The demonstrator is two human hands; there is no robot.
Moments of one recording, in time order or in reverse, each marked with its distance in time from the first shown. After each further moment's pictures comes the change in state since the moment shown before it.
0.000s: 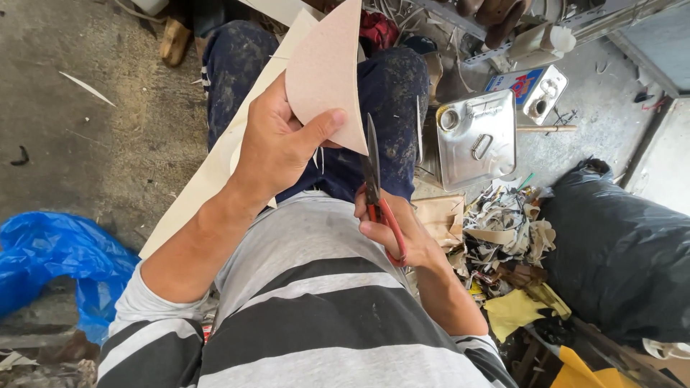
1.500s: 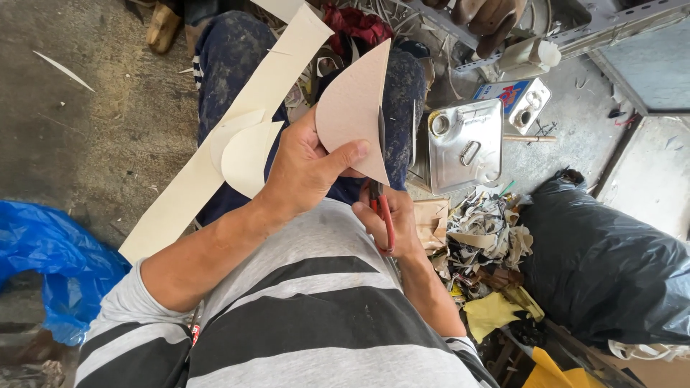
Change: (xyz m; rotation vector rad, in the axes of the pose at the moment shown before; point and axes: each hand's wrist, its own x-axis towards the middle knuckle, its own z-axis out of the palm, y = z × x) left_hand -0.019 -0.017 0.028 -0.355 0.038 -0.118; right_hand 0.013 0.042 0.010 0.067 0.349 -0.079
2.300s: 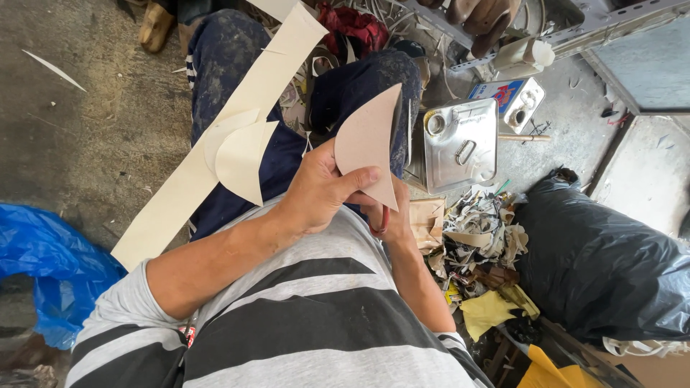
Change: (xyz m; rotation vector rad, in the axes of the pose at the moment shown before) left_hand -0.013 -0.043 0.011 -0.171 0.043 -0.263; right_hand 0.009 0.039 -0.009 -0.196 0.201 0.080
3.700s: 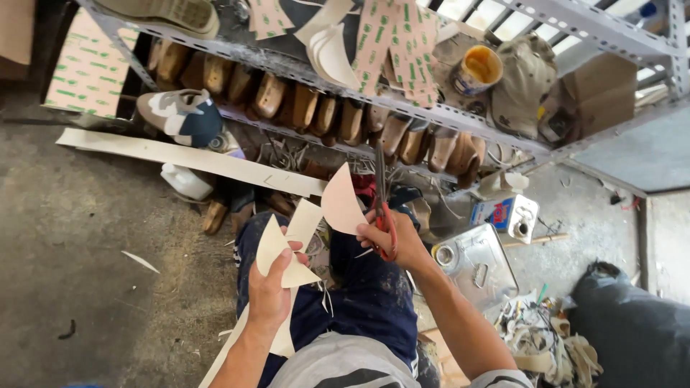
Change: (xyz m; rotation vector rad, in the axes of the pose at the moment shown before) left_hand 0.075 0.074 -0.088 -0.042 0.283 0.299; right_hand 0.175 -0.168 -0.015 0.121 -0.147 0.244
